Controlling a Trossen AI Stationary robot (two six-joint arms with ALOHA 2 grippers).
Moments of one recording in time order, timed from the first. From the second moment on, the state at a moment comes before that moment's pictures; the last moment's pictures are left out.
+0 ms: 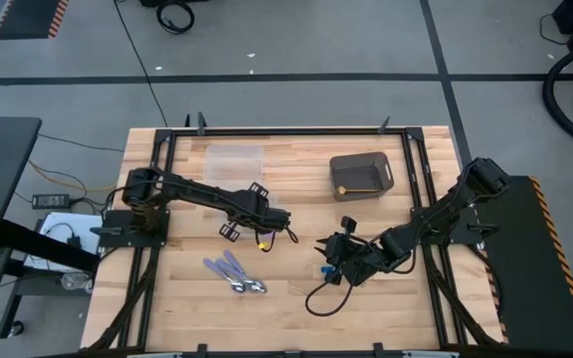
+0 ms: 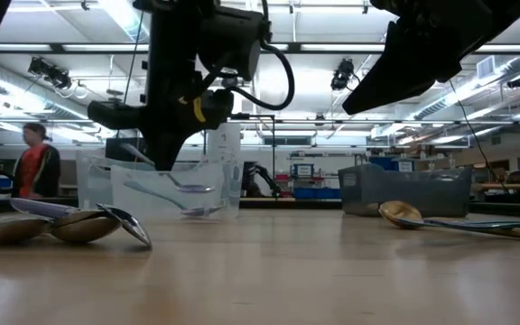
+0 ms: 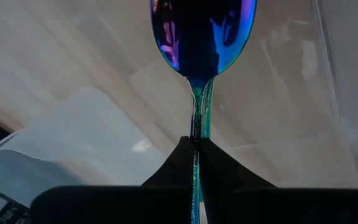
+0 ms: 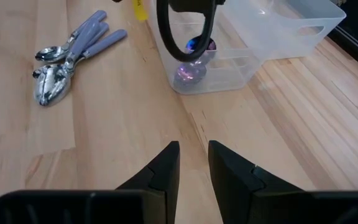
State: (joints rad) left arm -0.07 1.92 1.38 -1.20 -0.43 0.47; right arm 0.54 1.57 0.85 -0.13 0.76 0.52
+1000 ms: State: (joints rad) left arm -0.06 1.93 1.38 -1.12 -0.35 0.46; right arm 0.54 1.57 0.85 -0.13 0.74 0.52
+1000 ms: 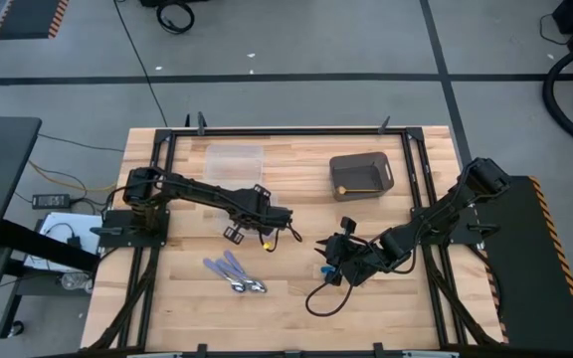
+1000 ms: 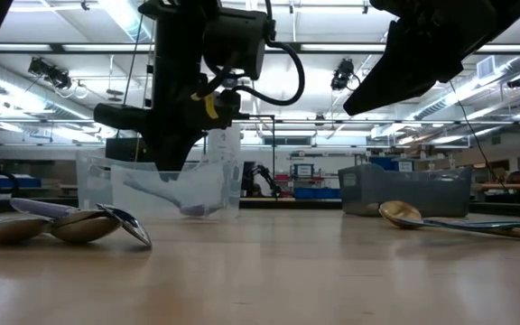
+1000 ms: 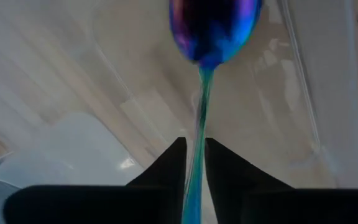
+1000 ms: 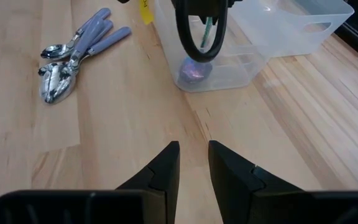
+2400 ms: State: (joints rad) left arm -0.32 1.92 1.57 -1.27 -0.07 0.12; right arm 0.54 1.57 0.85 -0.13 0.74 0.51
